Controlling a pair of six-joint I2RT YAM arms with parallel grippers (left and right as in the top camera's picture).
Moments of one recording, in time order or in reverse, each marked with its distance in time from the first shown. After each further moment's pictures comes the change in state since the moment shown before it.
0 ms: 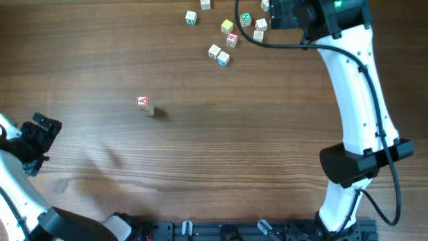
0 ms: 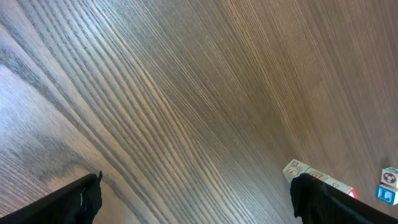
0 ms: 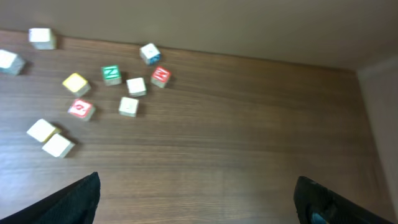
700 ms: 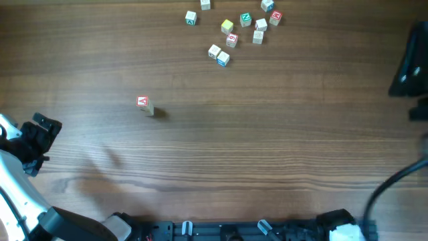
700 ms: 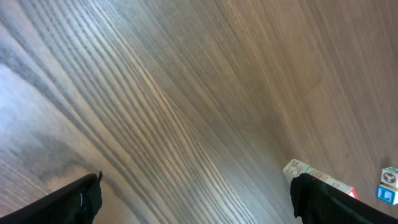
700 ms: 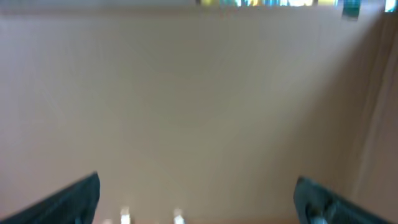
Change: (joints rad) left arm 0.000 0.001 0.000 -0.002 0.002 0.000; right arm -0.135 -1.138 -0.769 0.690 -0.261 -0.128
